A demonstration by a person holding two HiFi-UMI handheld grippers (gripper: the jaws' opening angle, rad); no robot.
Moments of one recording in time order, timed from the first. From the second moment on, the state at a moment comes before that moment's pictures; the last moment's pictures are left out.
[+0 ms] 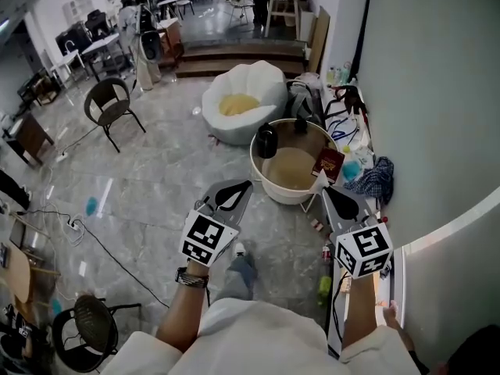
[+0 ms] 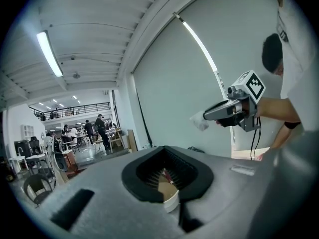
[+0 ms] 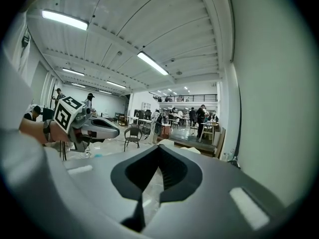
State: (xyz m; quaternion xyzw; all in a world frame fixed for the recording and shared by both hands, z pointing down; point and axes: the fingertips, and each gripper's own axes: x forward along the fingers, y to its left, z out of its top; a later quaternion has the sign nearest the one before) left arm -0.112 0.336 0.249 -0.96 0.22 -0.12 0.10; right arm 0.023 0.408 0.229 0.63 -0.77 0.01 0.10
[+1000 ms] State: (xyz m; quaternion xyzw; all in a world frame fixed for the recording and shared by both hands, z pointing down) left arm -0.025 0.092 0.244 -0.97 0.18 -0.12 0.09; right arm 0.100 0.172 0.226 0.65 -0.75 0.02 0.09
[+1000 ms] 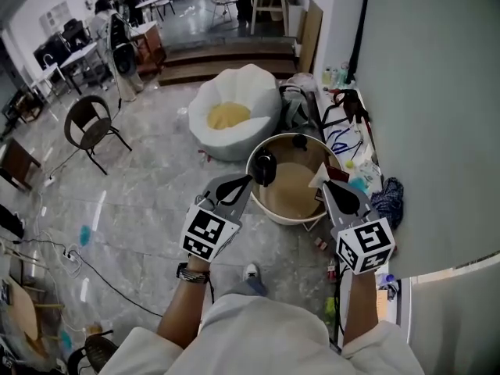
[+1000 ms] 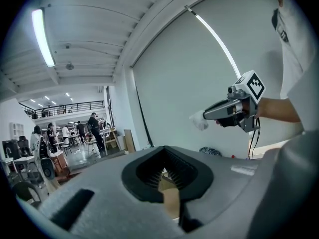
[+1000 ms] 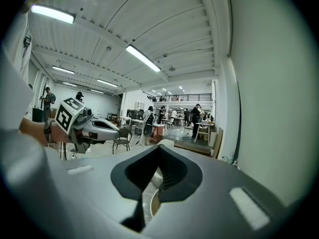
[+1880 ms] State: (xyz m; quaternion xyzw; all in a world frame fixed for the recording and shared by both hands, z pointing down) left arm -0.022 -0.030 0.258 -0.97 0.18 -0.12 0.08; right arm 0.099 0.052 0.233 0.65 -0.75 0.03 0.10
